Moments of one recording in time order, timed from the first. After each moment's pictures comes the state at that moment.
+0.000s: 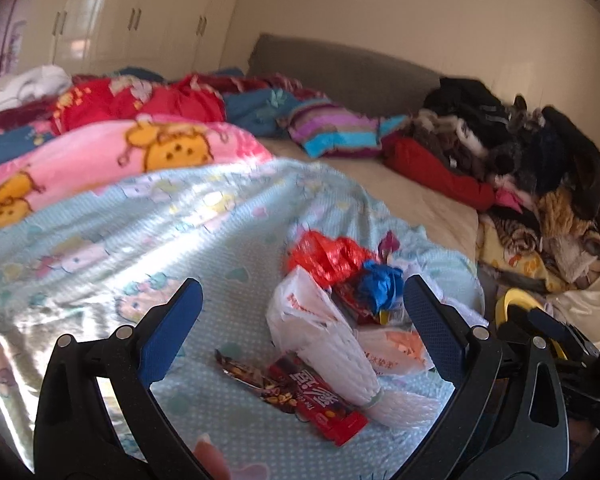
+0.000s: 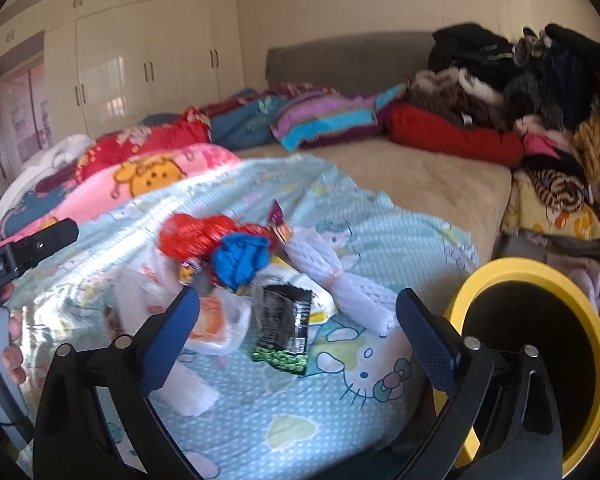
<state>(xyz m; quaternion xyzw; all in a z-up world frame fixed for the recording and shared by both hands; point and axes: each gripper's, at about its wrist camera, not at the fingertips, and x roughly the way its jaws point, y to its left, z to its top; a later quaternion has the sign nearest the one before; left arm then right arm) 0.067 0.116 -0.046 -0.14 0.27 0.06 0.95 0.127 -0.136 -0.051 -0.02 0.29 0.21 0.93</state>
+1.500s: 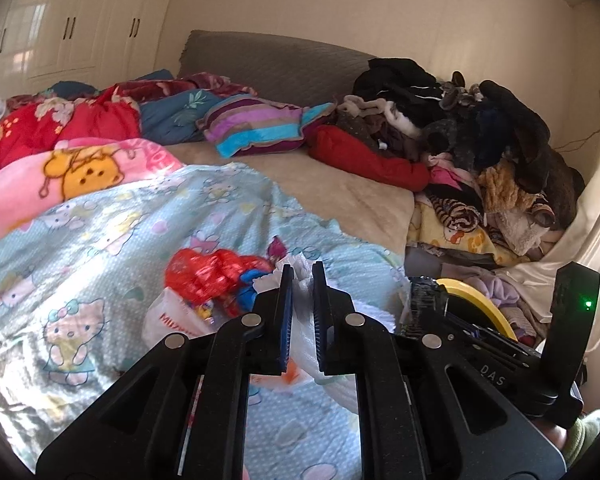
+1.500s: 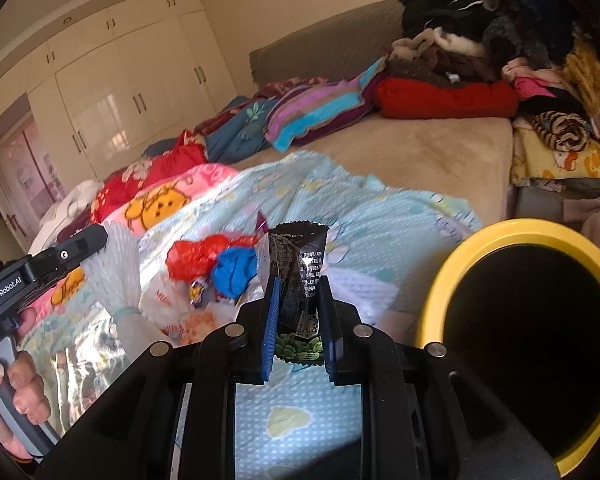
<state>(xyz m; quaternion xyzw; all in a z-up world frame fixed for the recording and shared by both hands) 0.092 0.030 0.003 -0.12 0.26 -0.05 0.96 0.139 -0.197 -0.036 0.09 0.32 0.23 0.92</state>
